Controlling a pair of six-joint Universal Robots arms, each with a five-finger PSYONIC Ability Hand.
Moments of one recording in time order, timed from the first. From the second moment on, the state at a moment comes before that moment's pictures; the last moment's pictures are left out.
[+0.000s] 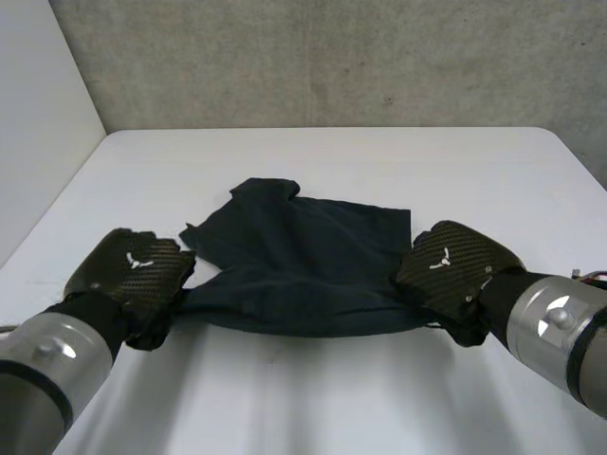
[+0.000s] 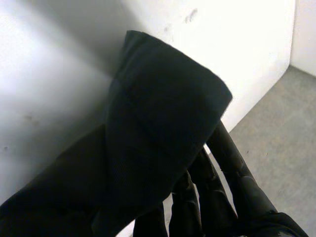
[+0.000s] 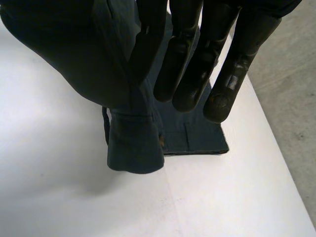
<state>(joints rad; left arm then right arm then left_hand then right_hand) 4.14 -1.50 -1.77 2.91 -1.74 3.60 2.07 -1.52 1.57 0.49 1.37 2.30 1.17 1.20 1.19 1.20 0.95 1.00 1.18 1.18 1.19 0.98</state>
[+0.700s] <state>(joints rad) 4.22 -2.13 -0.85 3.92 -1.72 3.87 2.08 -0.95 0.52 -0.23 1.57 2.52 1.17 1.20 1.19 1.20 0.95 1.00 1.18 1.18 1.19 0.99</state>
